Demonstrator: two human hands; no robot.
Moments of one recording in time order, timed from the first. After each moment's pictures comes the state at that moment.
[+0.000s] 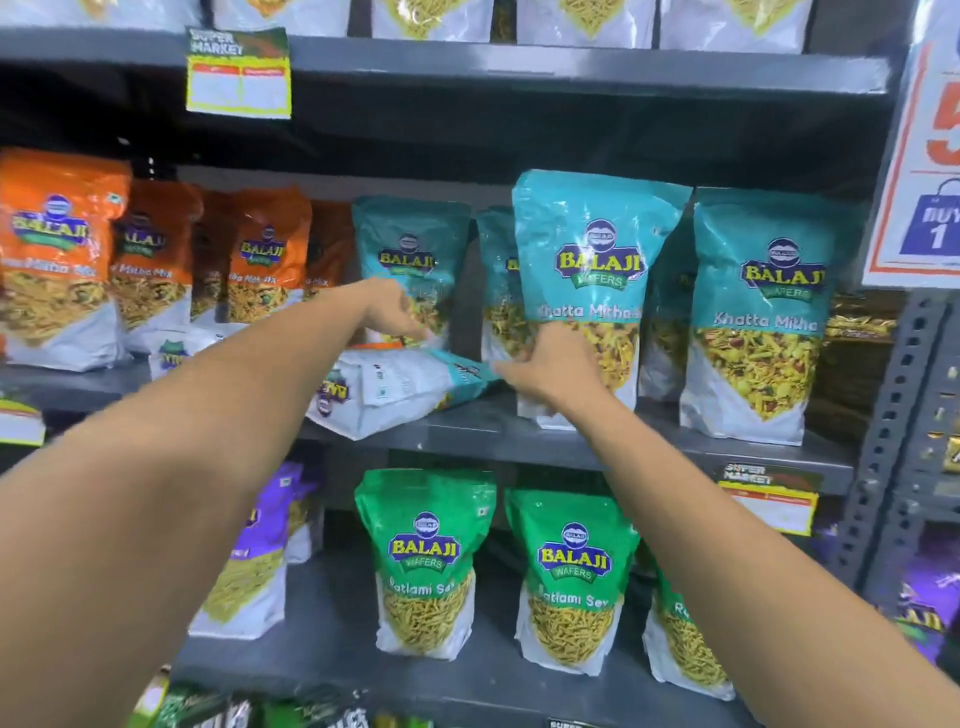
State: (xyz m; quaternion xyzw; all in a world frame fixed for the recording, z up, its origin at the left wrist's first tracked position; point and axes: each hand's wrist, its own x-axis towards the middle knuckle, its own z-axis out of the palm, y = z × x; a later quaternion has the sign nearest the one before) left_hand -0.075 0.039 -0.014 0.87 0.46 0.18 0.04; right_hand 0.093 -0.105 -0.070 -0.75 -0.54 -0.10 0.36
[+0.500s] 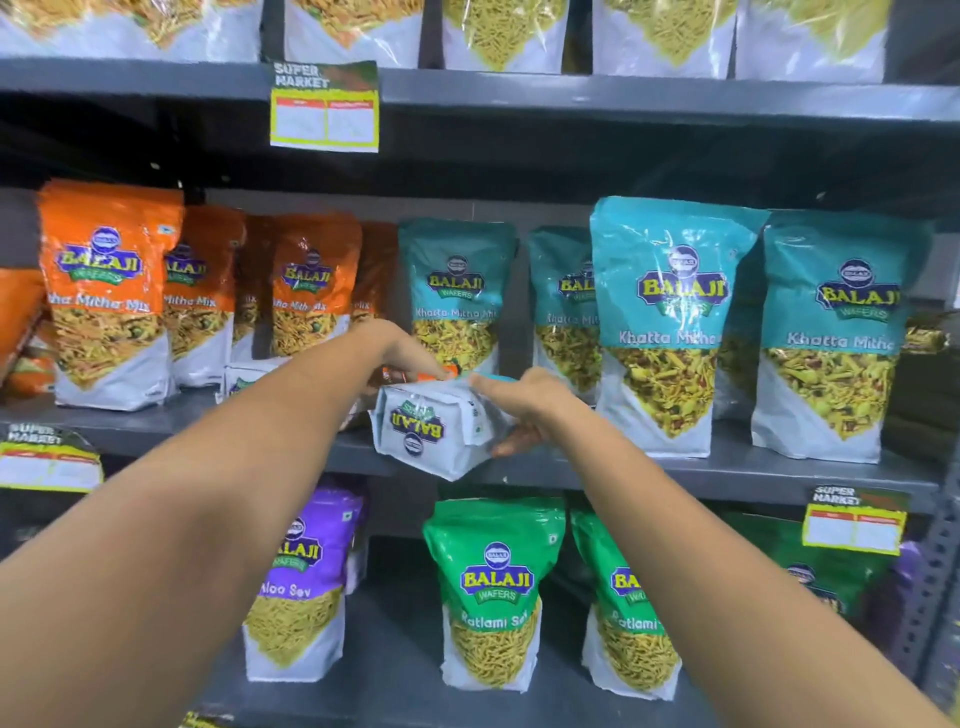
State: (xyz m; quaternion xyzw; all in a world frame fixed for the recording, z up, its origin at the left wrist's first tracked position) left_hand -0.126 0.082 -0.019 0.85 0.50 -0.07 0.18; right_hand -0.003 -0.039 -0.068 -0.72 -0.44 0.27 0.46
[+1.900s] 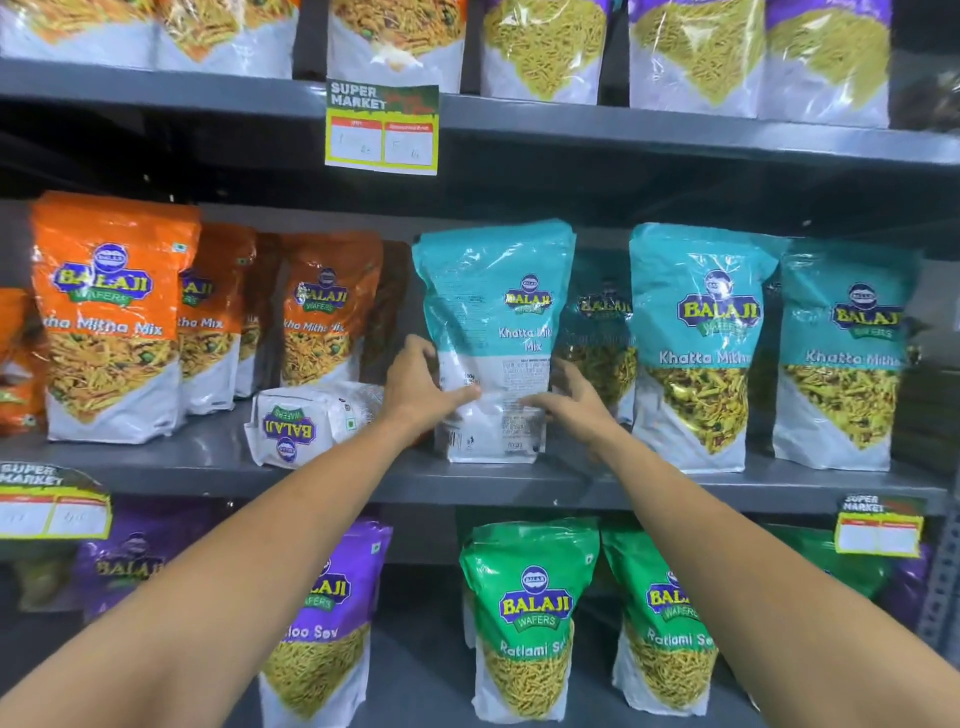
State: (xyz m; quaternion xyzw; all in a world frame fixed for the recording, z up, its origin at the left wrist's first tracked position) left_hand -0.148 0.126 -0.086 0.77 0.30 0.54 0.18; right_hand 0.029 0.014 -0.092 -0.60 -0.52 0.14 0.59
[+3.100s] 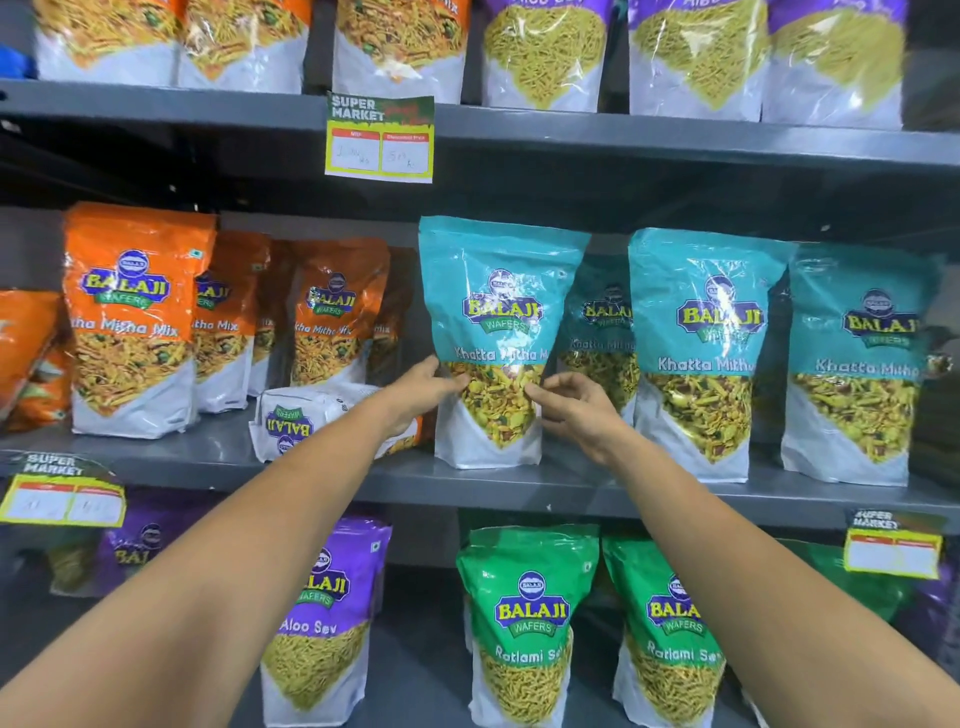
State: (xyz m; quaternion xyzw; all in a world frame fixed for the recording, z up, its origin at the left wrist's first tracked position) left_hand -0.142 0.126 -0.070 0.75 0.27 0.37 0.47; right_hand 0.040 0.009 -0.091 -0.51 -0.48 0.26 0.66
